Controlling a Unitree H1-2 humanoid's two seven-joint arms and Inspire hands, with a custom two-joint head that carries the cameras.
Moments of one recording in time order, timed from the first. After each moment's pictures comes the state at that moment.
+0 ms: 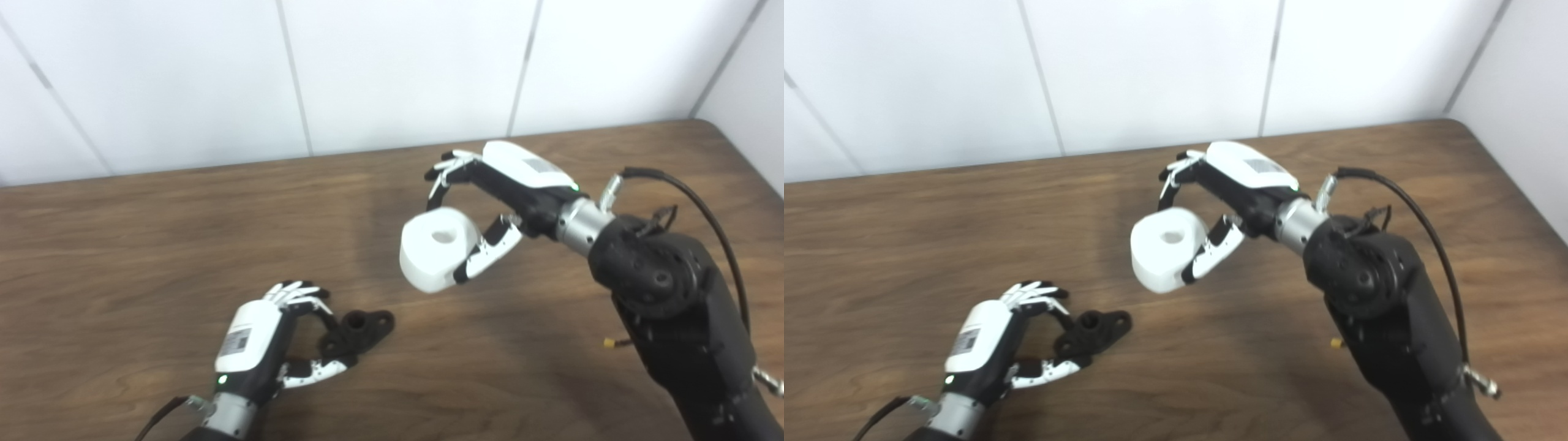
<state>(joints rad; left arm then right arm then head) 0.06 0.23 -0.30 -0.18 0.78 -0.05 -0.03 -0.40 -0.36 0.19 -0.63 -0.74 0.47 0.81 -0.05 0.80</state>
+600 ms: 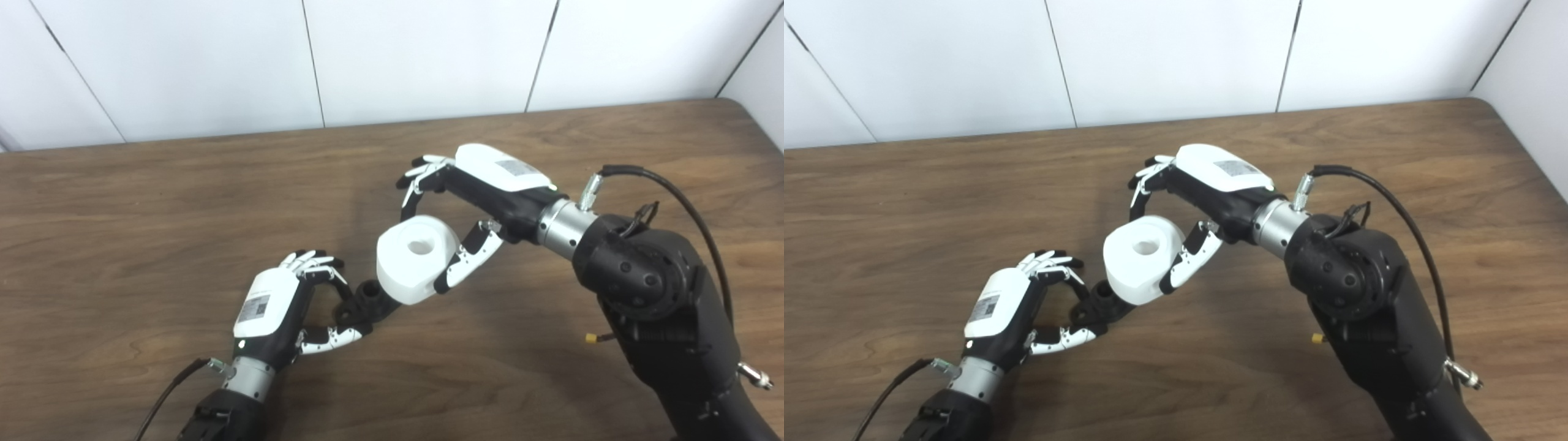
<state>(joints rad) 0.05 0.22 -0.33 -0.21 0.81 0.03 -0.04 -0.39 -0.33 0.28 -0.66 -0.74 0.47 0.85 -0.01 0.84</state>
